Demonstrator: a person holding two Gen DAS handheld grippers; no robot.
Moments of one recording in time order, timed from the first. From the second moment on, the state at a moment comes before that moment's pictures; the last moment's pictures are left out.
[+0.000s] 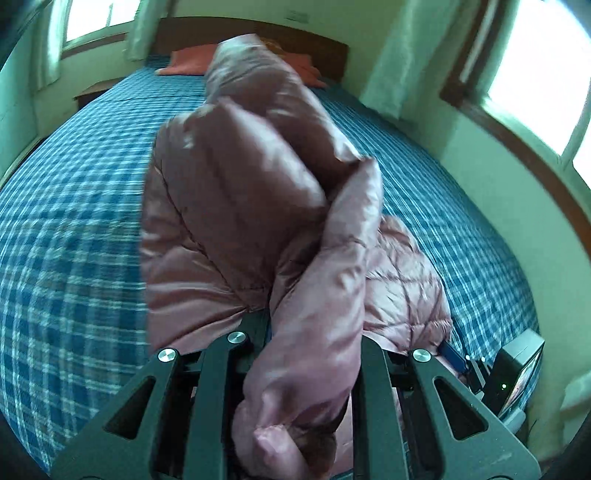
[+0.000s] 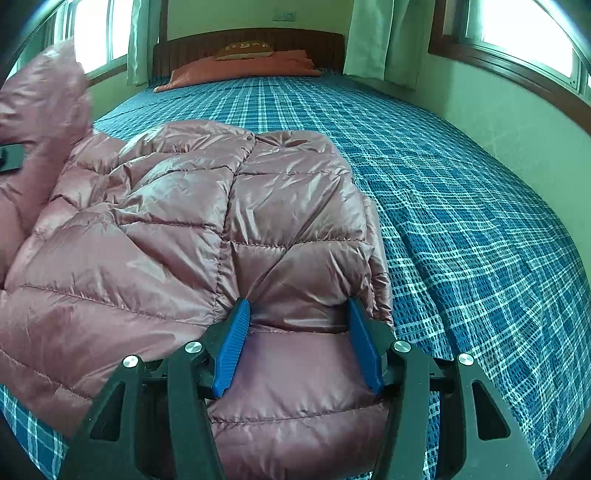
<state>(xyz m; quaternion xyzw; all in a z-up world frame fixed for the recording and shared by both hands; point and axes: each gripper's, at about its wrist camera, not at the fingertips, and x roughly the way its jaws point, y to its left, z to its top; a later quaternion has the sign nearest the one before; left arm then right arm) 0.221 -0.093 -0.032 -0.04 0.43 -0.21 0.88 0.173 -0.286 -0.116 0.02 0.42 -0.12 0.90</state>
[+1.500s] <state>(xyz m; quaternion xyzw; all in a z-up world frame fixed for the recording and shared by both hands) 0.158 -0.025 -0.008 -0.15 0.35 -0.22 0.90 0.175 -0.297 -0.092 0.04 0.42 -0.12 0.90</state>
